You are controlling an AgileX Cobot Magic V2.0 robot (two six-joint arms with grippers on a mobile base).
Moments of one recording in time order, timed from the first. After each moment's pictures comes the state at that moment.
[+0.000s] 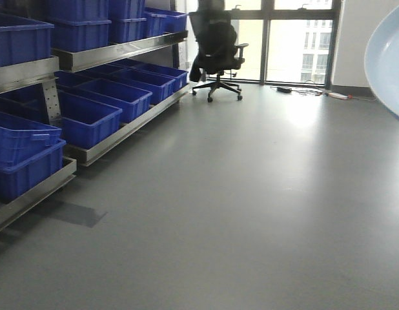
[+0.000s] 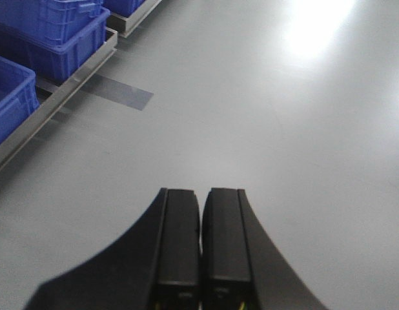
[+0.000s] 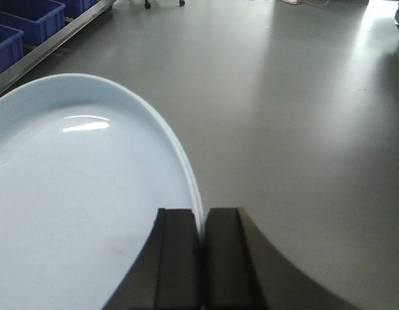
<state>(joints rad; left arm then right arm) -0.08 0.71 -0.47 0.09 0.30 -0.18 -0.08 0.48 -0.47 -0.20 0.37 0.24</state>
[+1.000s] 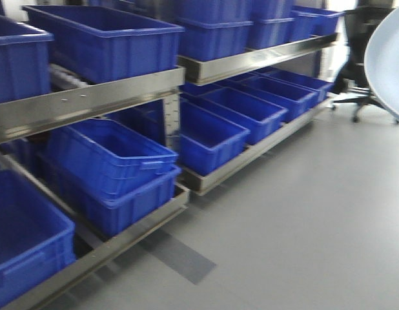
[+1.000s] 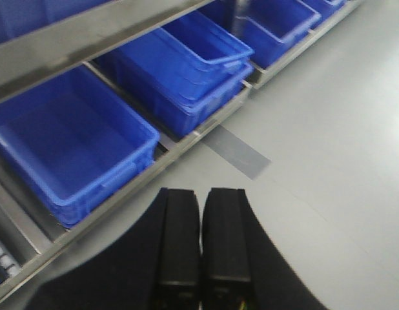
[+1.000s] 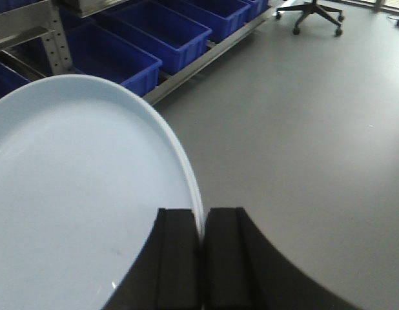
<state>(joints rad) -0.08 0.71 -0.47 0.09 0.30 -0.18 -0.08 0.48 -0.47 -0.20 0.37 0.24</state>
